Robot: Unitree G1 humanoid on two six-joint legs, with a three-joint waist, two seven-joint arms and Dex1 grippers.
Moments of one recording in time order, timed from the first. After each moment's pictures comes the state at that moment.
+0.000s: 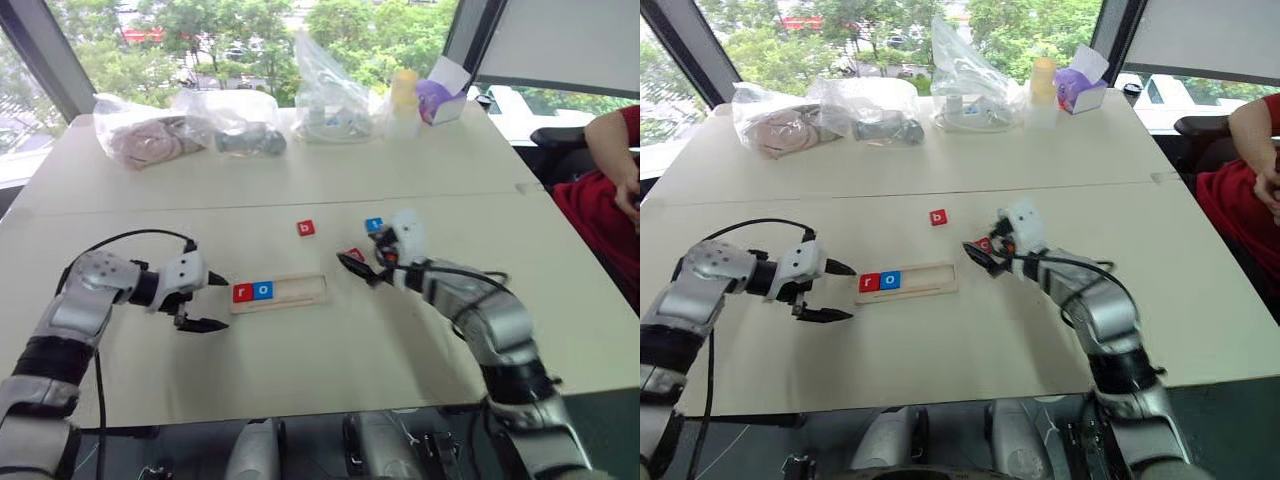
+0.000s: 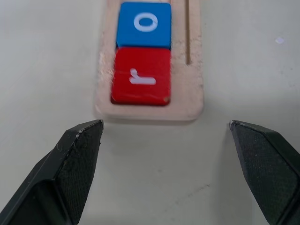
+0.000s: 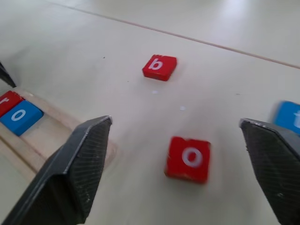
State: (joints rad) left arm -0.39 0.87 -0.11 0.28 -0.12 0.07 -1.38; right arm -0.54 -0.27 0.14 -0.07 0.30 0.77 0.40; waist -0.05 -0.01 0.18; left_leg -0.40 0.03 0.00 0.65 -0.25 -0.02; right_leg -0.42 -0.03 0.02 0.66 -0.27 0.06
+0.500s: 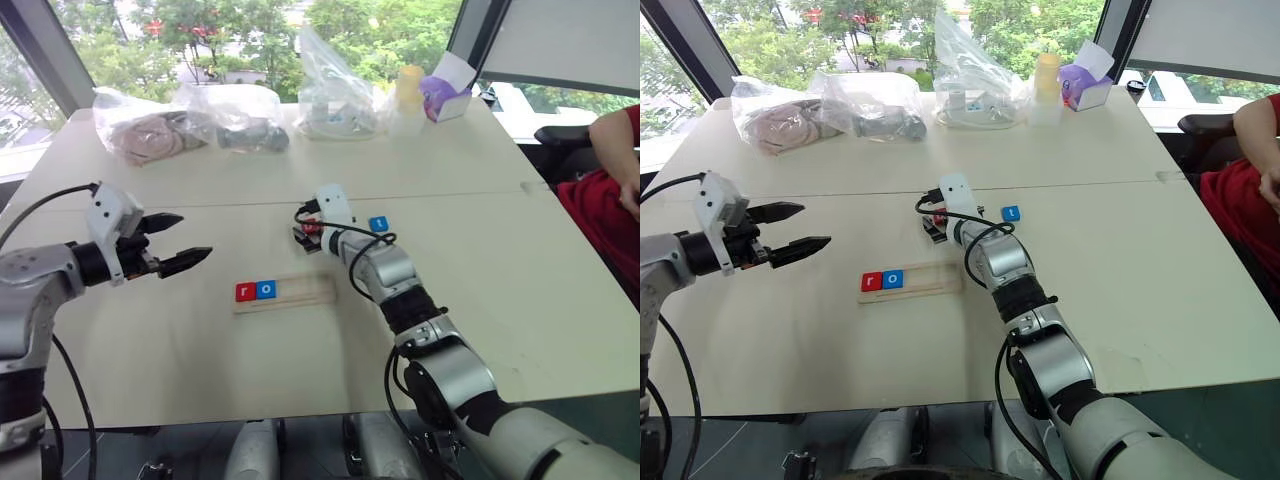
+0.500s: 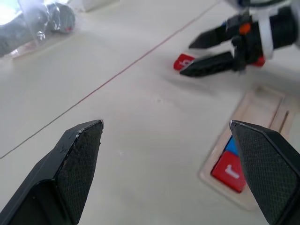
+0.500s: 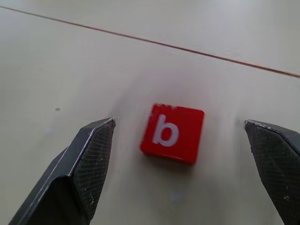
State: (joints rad) left arm -0.24 0.83 0.35 -0.20 -0.47 0.65 -0.96; right arm -0.89 0.07 0.13 0.61 0.10 0.58 0.09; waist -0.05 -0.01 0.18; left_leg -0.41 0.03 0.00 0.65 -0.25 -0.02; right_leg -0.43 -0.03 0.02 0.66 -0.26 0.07
